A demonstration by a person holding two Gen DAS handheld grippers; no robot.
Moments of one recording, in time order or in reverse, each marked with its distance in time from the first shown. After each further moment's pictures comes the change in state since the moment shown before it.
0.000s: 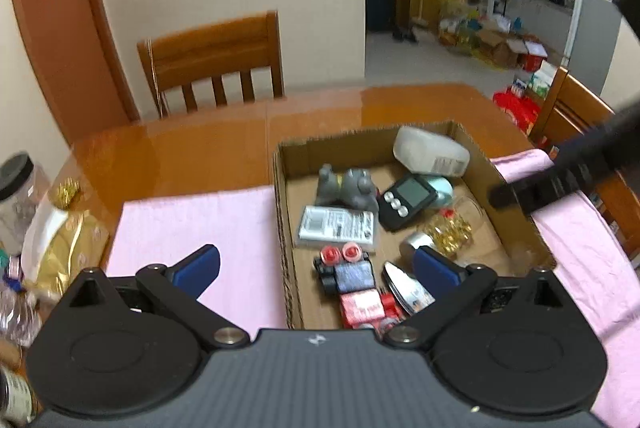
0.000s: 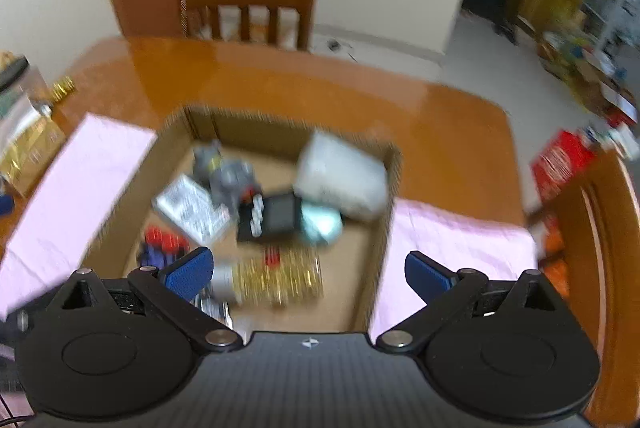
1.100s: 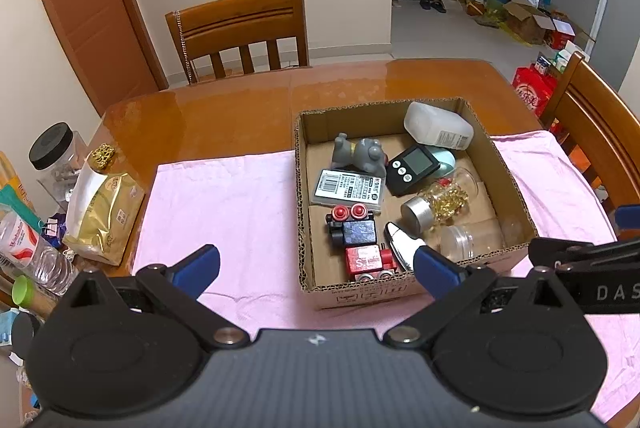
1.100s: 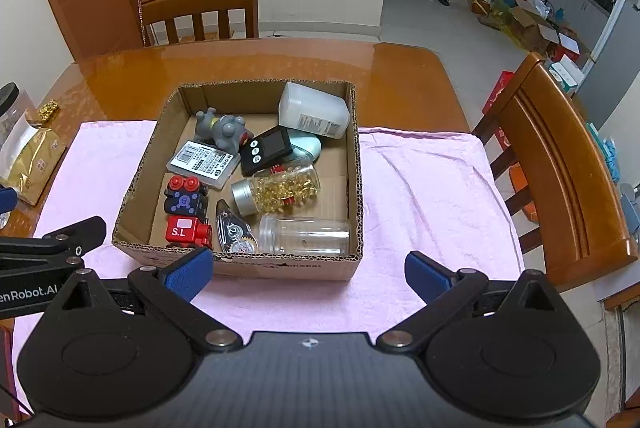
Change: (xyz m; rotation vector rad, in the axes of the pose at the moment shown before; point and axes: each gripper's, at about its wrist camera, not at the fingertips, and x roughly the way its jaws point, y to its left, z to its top) left arm -0.041 -0.012 0.005 -0.030 0.113 0.086; right arm -0.071 0.023 -0.067 0.201 -0.032 -0.061
